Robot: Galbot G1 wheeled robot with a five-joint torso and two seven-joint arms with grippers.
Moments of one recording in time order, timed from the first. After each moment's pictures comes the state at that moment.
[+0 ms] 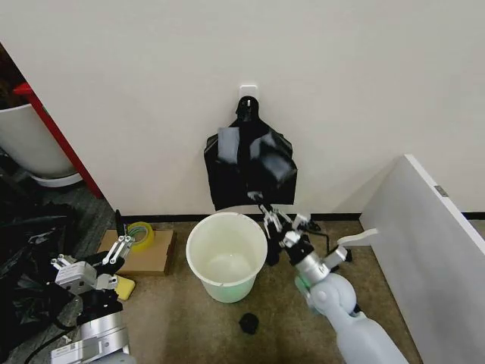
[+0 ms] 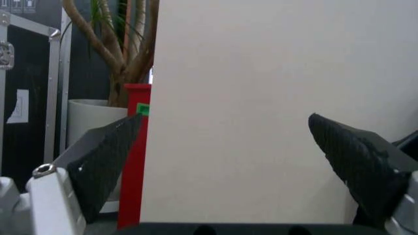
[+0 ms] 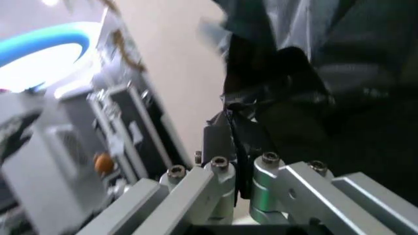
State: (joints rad) left arm 1.75 -1.42 -0.57 -2.30 -0.11 -0.46 -0.36; right arm -1.18 1.22 0.22 1.78 0.84 0.18 -0.57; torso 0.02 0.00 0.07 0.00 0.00
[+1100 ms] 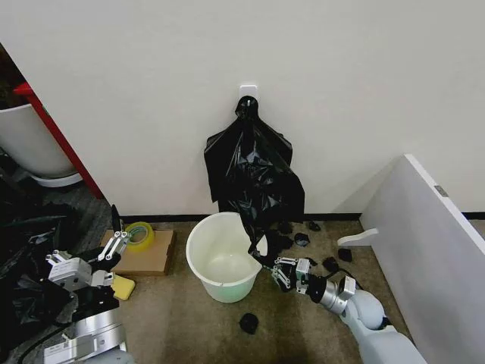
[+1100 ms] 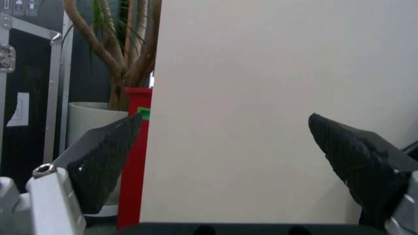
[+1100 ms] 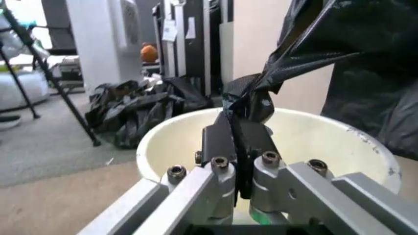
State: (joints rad) left arm 1.74 -1.41 -0.58 -2.32 -0.12 -0.45 -0.37; right arm -1.21 1.21 0.37 1.57 0.45 0.34 -1.06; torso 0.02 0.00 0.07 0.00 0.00
